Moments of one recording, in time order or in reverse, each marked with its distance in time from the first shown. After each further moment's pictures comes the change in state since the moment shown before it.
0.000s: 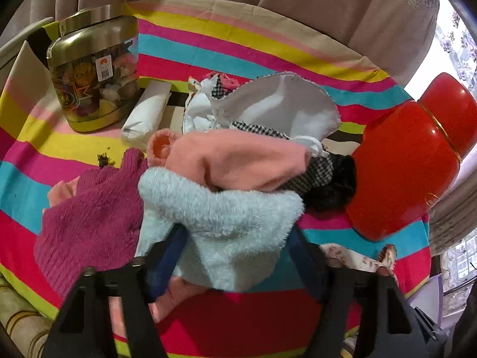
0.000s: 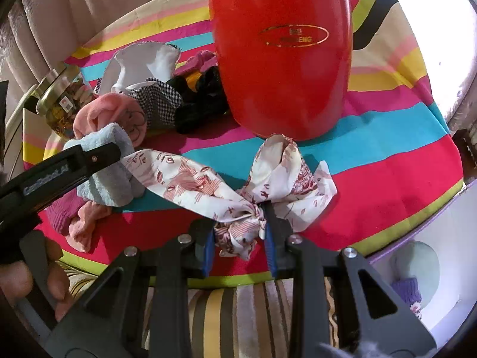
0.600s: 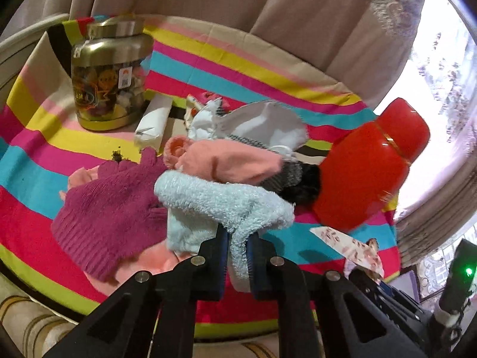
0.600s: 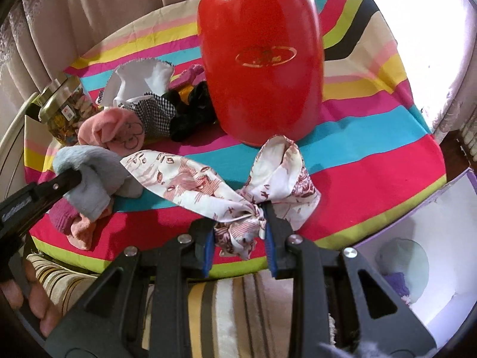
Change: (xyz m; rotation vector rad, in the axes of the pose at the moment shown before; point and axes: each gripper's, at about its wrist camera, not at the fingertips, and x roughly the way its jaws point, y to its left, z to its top) left arm -0.062 0.016 -0.024 -0.029 -0.101 -0.147; right arm -0.027 0.004 -0.015 0.020 -0.068 -0.040
